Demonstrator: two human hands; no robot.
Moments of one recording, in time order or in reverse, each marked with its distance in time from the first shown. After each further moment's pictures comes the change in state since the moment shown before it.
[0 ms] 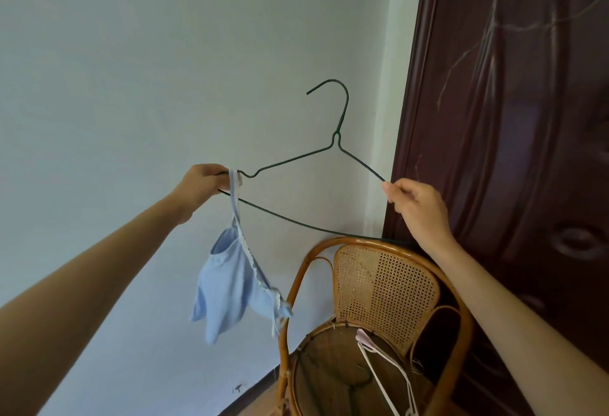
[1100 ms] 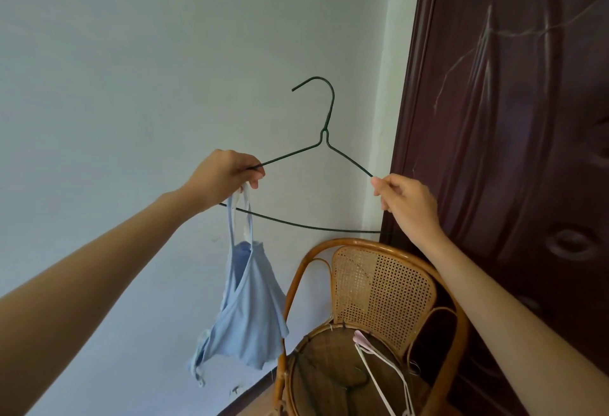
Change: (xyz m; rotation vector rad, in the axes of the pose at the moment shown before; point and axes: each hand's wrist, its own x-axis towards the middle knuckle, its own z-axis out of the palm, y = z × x) left_hand -0.017 0.046 0.013 0.557 -0.077 0.447; right_hand 0.005 -0.008 0.002 -0.021 -0.020 -0.075
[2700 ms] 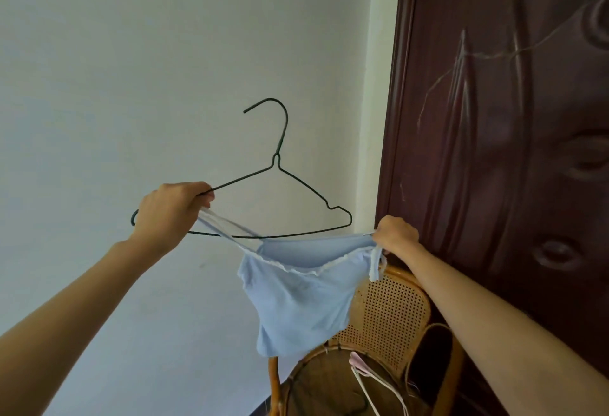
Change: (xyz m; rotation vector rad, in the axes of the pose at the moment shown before) left_hand -0.028 -0.016 -0.010 0.260 0.286 -0.190; right_hand 0.048 0.067 0.040 -0.643 -0.337 0.414
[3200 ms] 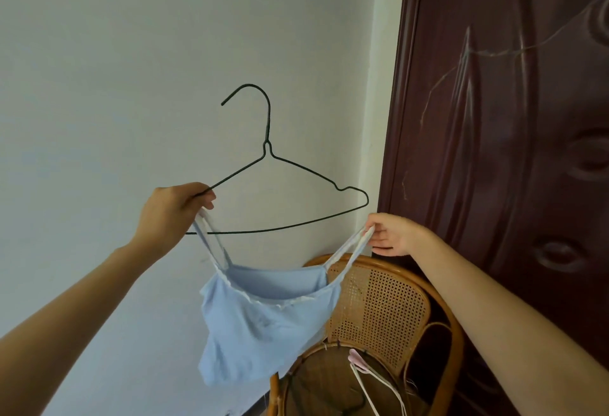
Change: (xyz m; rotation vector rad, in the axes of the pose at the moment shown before) left_hand -0.009 -0.017 0.012 -0.261 0.001 0.020; right_hand -0.007 0.004 -0.020 1.100 -0.591 0.263
